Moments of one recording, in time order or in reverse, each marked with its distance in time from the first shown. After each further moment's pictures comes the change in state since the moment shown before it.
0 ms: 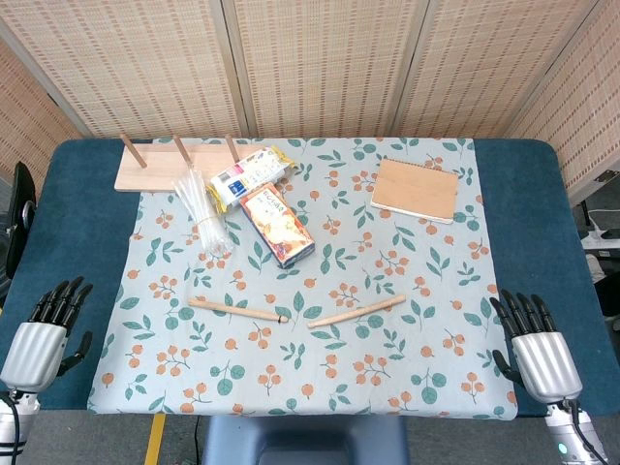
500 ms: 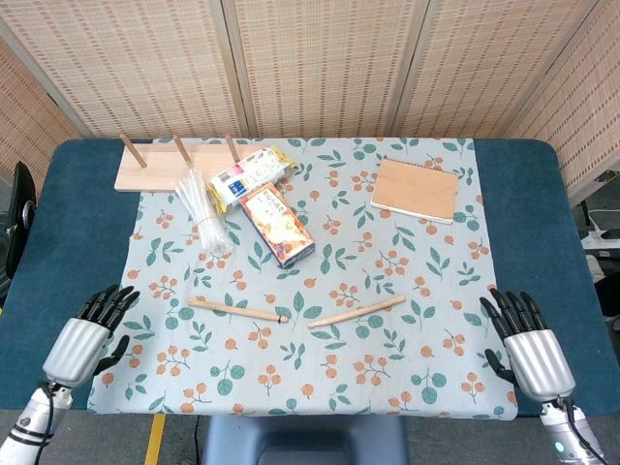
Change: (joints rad) left arm -0.094 -0.044 0.012 -0.006 0.094 -0.132 0.029; right arm 0.016 -0.012 0.005 0.036 -0.051 -0.007 0.039
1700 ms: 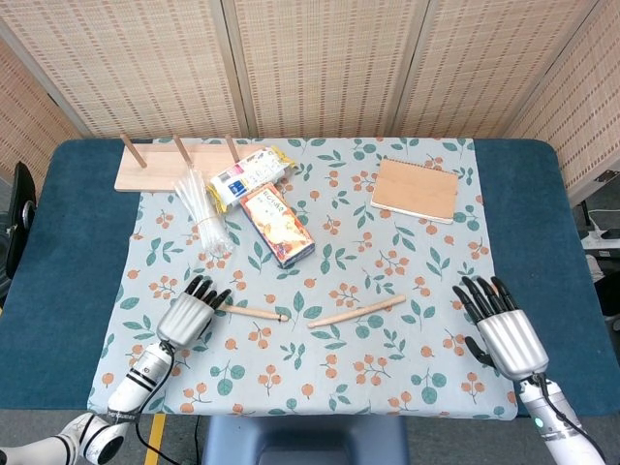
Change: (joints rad) left arm -0.249 -0.427 -0.064 0.334 -0.093 -0.282 0.385; right arm 0.103 0.045 0.032 -0.092 0.040 -0.145 -0.073
